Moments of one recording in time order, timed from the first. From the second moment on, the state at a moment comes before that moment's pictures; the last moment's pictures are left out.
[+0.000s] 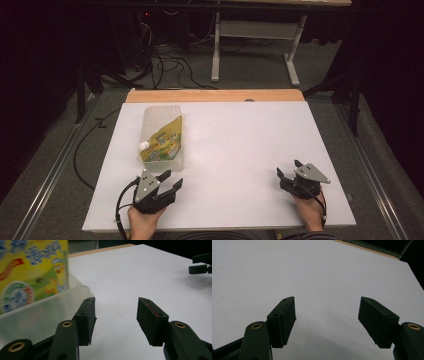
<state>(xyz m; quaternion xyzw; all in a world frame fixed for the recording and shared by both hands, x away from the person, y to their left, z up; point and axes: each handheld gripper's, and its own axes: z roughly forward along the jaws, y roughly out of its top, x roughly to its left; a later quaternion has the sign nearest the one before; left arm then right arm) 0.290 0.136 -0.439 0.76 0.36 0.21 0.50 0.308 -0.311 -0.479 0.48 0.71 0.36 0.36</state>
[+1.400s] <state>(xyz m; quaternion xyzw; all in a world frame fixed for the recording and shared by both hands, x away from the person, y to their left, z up) 0.332 0.071 -0.482 0.79 0.36 0.17 0.47 0.307 -0.311 -0.479 0.48 0.71 0.36 0.36</state>
